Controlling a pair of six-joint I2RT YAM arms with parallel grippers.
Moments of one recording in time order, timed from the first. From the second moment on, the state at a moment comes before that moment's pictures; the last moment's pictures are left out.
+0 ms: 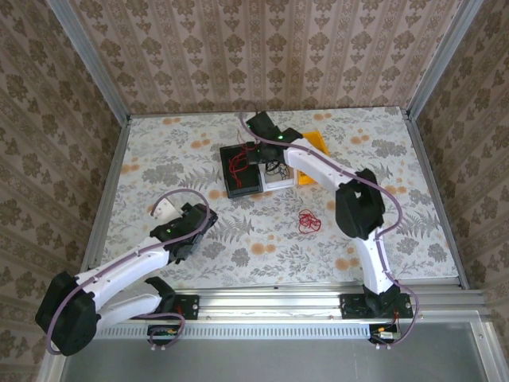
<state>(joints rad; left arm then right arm) -0.74 1.01 0.51 -0.57 -0.84 -1.31 0.61 2.18 1.97 -0.72 0.08 0.47</state>
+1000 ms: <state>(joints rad) -0.69 1.04 0.50 -0.53 -0.78 -1.23 0.66 2.15 1.99 -0.81 0.04 0.53</state>
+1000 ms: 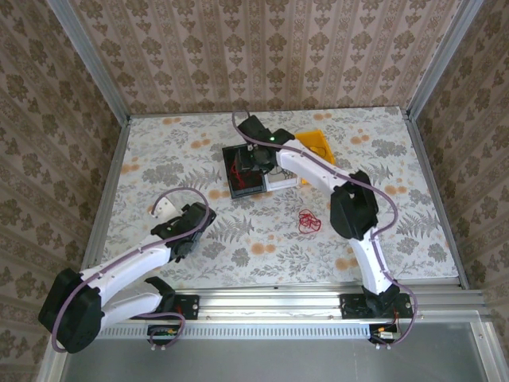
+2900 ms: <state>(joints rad) -0.84 1.65 0.80 0.19 0.16 -0.50 0.51 1.36 0.75 -0.38 -0.13 0.67</state>
